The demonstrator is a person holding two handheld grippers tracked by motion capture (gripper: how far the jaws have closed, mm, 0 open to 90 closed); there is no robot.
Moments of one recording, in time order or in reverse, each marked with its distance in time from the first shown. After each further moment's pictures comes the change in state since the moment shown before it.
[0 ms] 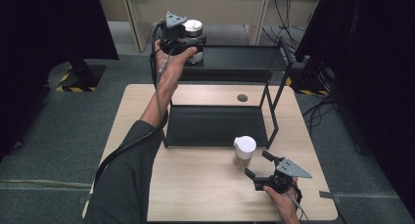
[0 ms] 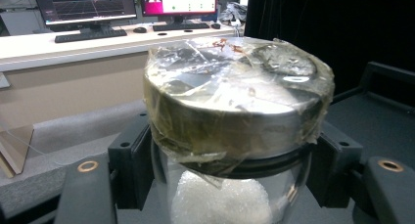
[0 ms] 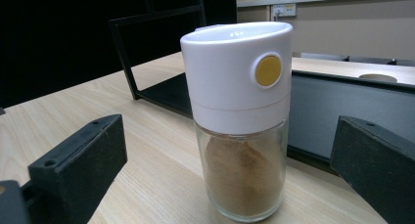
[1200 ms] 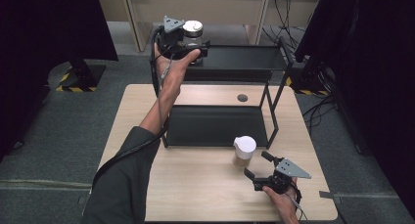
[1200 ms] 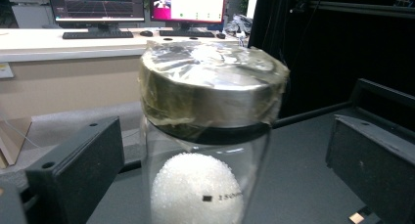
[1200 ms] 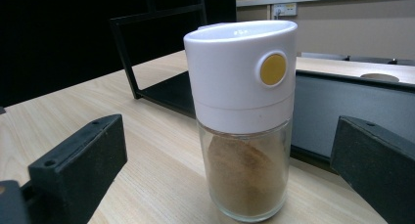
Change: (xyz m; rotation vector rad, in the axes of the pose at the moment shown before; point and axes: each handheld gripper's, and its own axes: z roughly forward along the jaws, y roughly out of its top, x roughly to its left) left arm -0.017 -0.012 -0.015 -0.048 0.023 -0.083; right arm 0.002 0.000 0.001 0.001 0.001 0.000
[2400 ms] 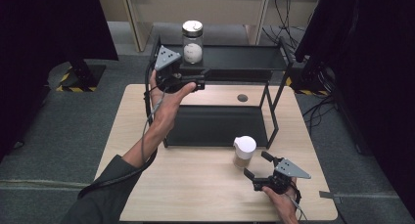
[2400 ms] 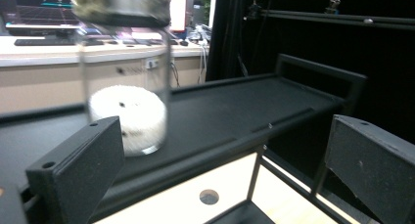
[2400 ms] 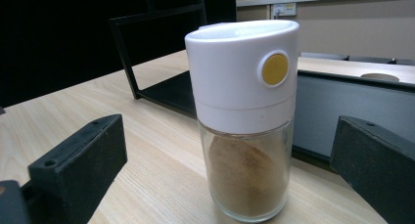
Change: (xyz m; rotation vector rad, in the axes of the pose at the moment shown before) left arm -0.005 -0.058 -0.060 -0.052 -0.163 0.015; right arm 0.001 0.000 0.001 -0.001 -0.002 0.000
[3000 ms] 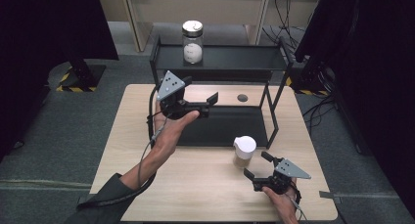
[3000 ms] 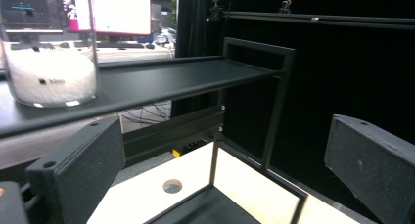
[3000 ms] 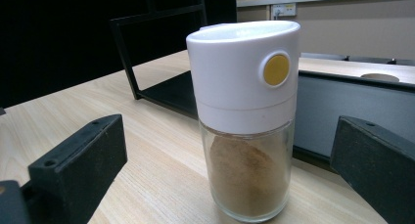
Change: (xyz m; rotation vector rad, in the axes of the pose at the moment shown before) left arm -0.011 -0.043 -0.026 -0.038 -0.130 0.001; right arm 0.001 0.000 -0.001 -0.001 -0.001 0.000
